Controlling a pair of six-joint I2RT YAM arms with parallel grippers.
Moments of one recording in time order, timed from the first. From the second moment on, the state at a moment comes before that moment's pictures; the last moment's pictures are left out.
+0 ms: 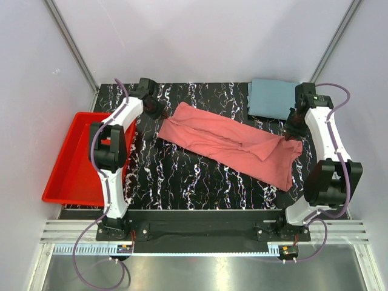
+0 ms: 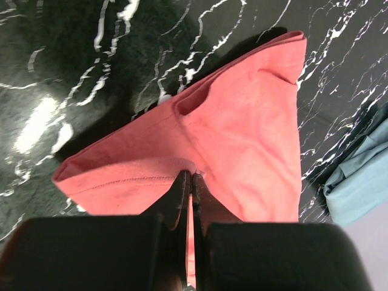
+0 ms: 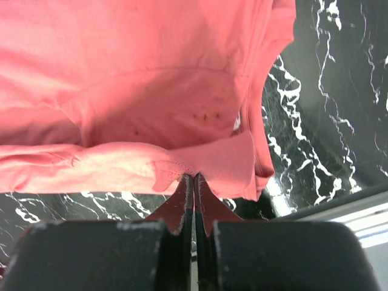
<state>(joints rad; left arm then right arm) -0.18 2.09 1.73 -0.65 0.11 -1.07 -0.08 1.59 1.51 -1.13 0.11 0.38</state>
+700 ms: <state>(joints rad) -0.18 2.18 1.82 -0.64 0.14 -1.09 -0.12 1.74 1.61 -1.09 0.10 0.37</state>
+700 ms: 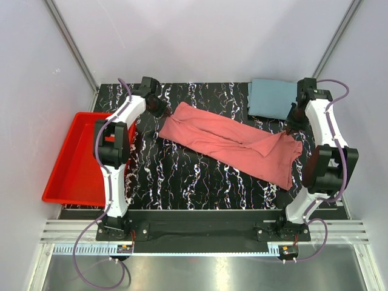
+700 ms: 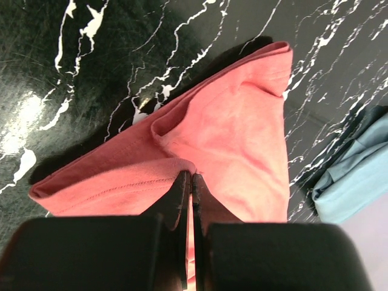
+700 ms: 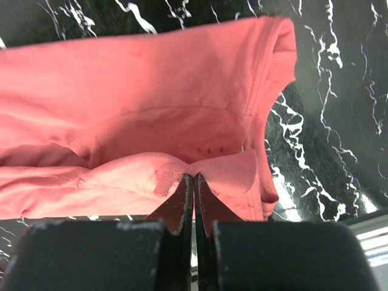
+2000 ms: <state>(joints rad) -0.19 2.36 2.19 -0.84 0.08 -0.89 -0.17 2.04 1.83 -1.04 0.04 0.37</state>
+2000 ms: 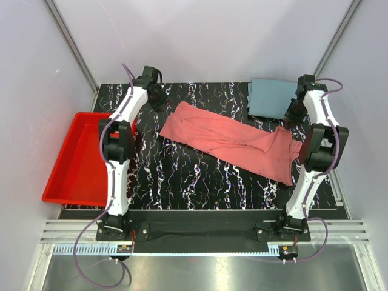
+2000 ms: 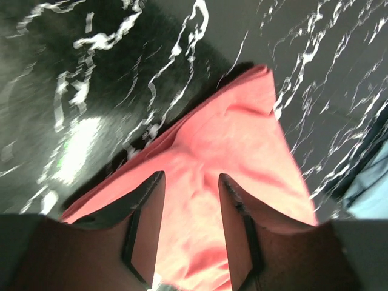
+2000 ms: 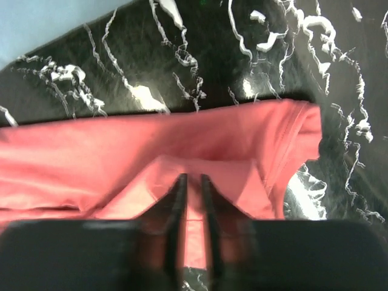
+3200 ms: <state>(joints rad) -0.33 1.51 1.14 -0.59 0.31 -0.59 -0.18 1.78 1.18 -0.68 -0.42 0.62</state>
